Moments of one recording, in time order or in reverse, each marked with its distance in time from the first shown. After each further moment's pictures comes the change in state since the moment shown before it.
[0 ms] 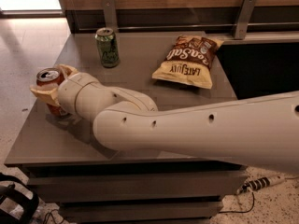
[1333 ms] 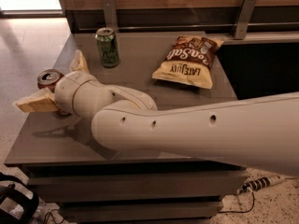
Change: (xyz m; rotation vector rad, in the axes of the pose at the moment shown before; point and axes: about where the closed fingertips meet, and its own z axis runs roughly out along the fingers) arm -0.011 0.003 -0.001 -0.003 -0.014 -0.011
